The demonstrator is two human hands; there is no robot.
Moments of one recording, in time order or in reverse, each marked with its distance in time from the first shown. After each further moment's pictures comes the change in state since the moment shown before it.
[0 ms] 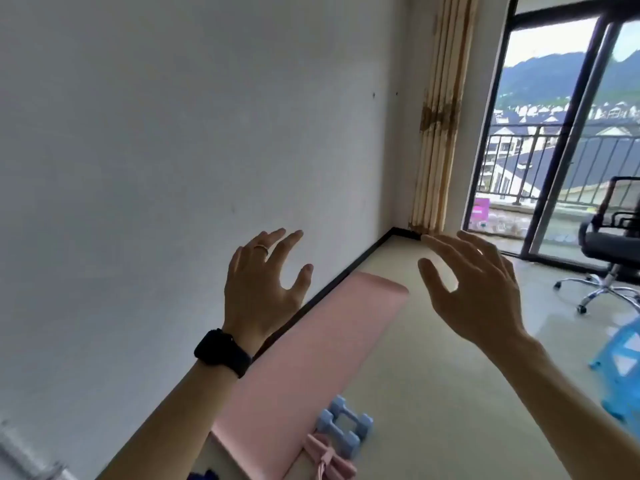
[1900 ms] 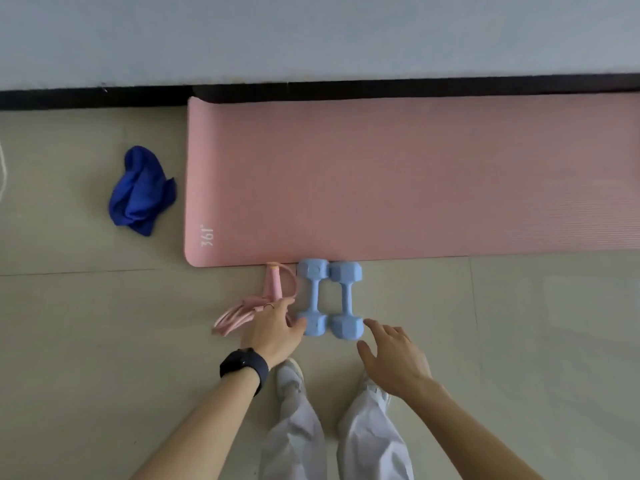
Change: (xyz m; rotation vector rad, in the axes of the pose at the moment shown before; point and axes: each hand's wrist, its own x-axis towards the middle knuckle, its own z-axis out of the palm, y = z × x) left_hand -0.319 -0.254 0.796 -0.157 -0.812 -1.712; right_hand -0.239 0.298 0.885 0.013 -1.949 -0.423
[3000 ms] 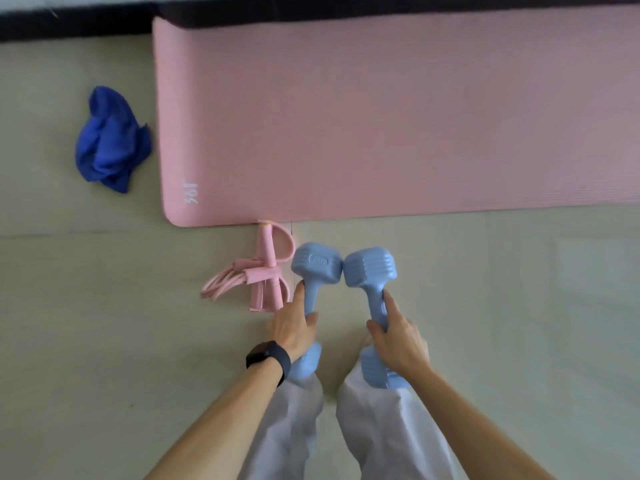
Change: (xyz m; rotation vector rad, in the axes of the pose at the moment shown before) left_hand 0.000 -0.009 0.103 -0.010 -0.063 -0.089; right_hand 0.017 0.044 0.070 0.404 0.007 0.220
